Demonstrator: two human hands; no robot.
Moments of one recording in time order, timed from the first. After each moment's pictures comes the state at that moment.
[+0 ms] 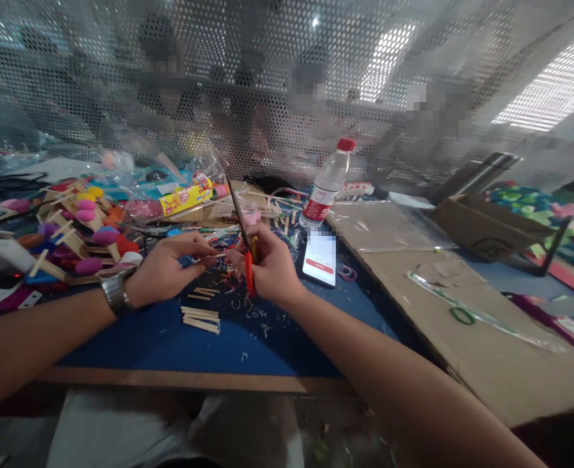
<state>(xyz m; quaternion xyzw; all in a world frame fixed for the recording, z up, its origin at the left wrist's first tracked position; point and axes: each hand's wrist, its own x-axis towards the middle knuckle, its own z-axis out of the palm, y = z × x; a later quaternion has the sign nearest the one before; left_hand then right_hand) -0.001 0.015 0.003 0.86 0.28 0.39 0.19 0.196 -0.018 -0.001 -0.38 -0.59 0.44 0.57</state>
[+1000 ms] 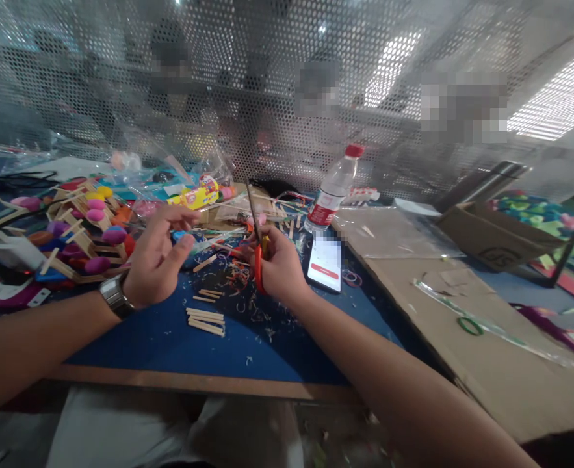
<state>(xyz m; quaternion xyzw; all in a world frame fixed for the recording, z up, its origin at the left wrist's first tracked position) -0.007 0.005 0.015 0.78 0.26 0.55 0.13 0.202 -0.007 -0.005 -0.45 -0.58 0.41 0.54</state>
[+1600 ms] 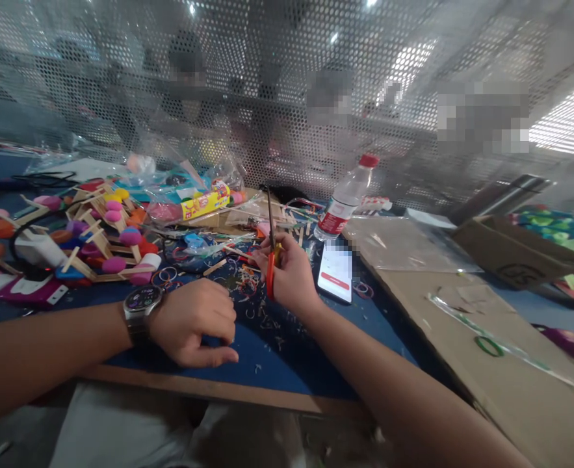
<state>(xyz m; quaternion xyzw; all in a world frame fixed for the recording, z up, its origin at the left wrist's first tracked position) 0.004 -0.023 0.004 0.96 0.00 0.24 0.14 0.197 -0.010 -0.007 -0.44 -0.56 0.42 0.56</state>
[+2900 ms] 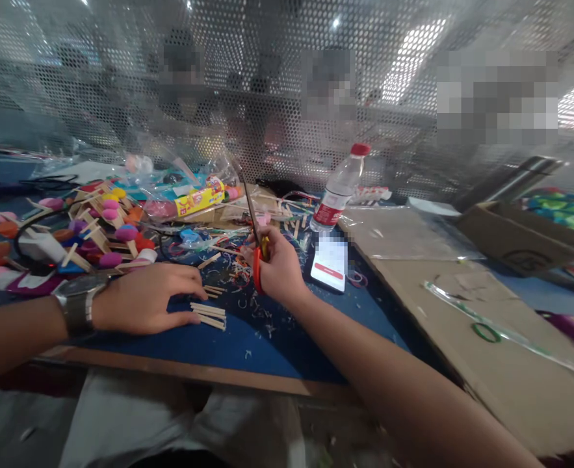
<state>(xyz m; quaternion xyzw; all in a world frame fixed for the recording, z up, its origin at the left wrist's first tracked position) -0.033 -0.030 0.038 0.94 0.31 0.02 0.16 0.197 -0.011 -0.007 -0.43 -0.57 0.43 0.56</state>
